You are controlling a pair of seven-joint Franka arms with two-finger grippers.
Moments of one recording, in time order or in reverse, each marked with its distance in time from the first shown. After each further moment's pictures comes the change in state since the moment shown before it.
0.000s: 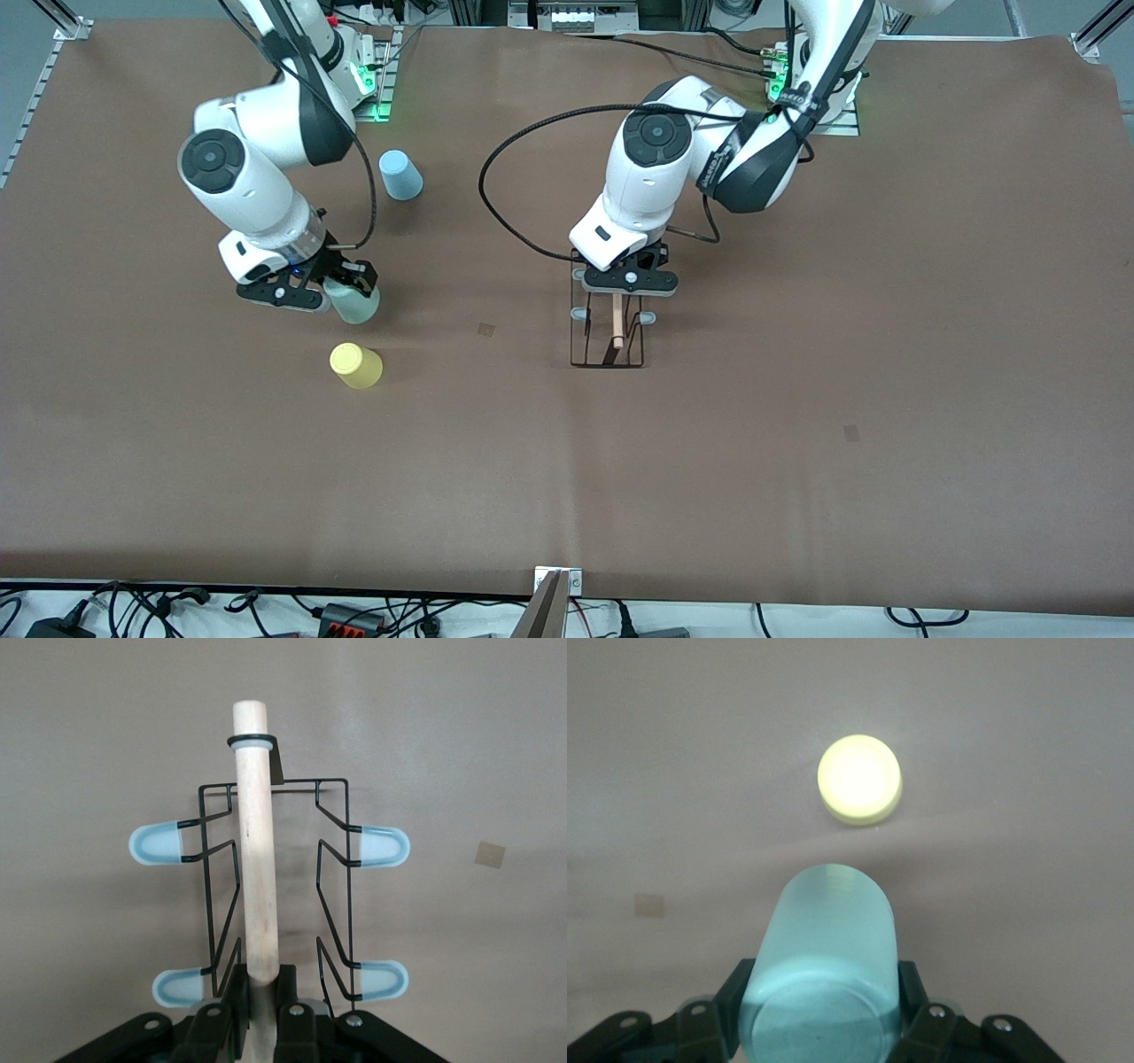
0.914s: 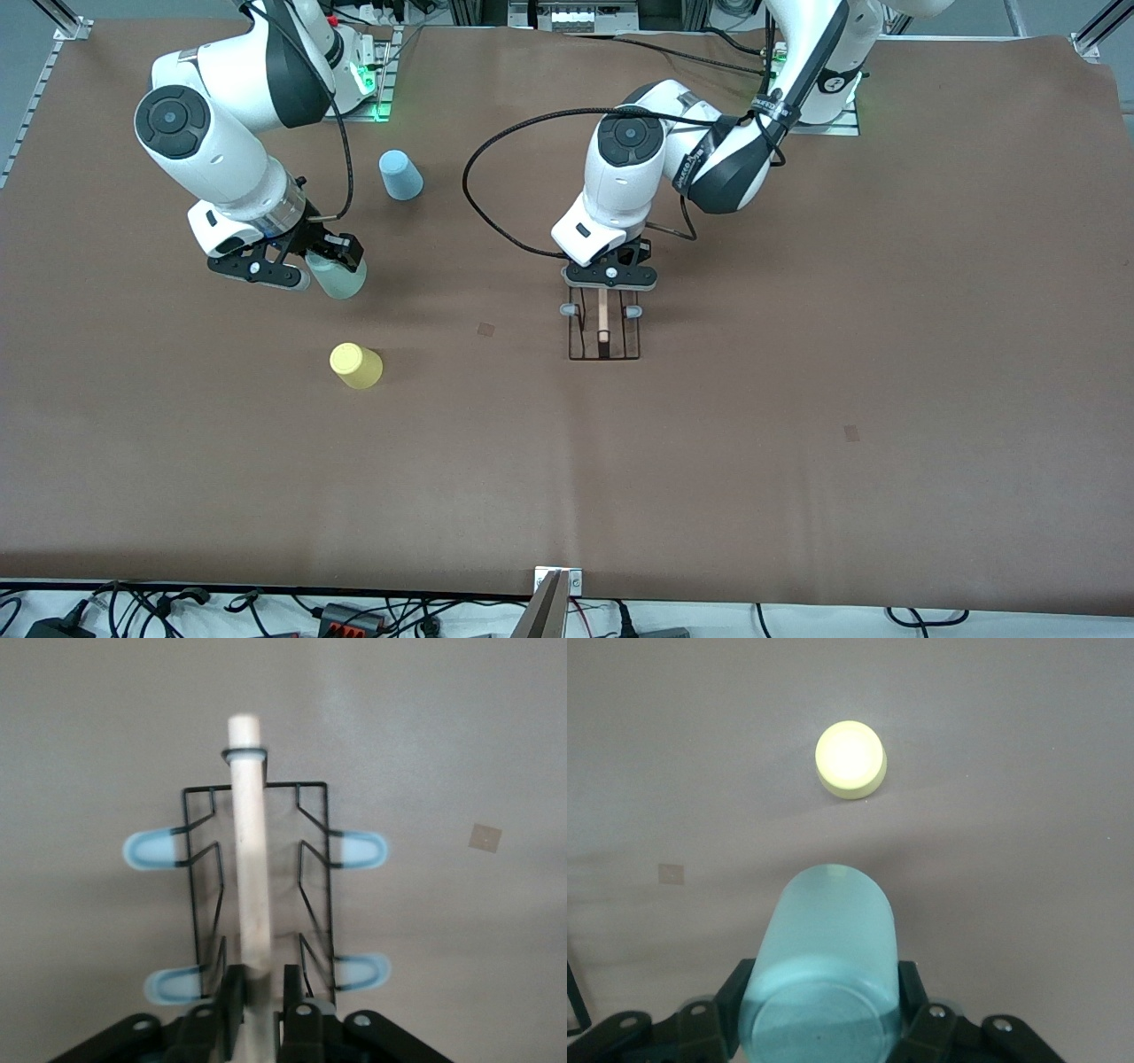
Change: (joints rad) left arm -0.041 0.024 0.004 0.005 0.000 0.006 -0.042; right arm 0.001 -0.072 0.005 0.033 0.000 -0.137 0.021
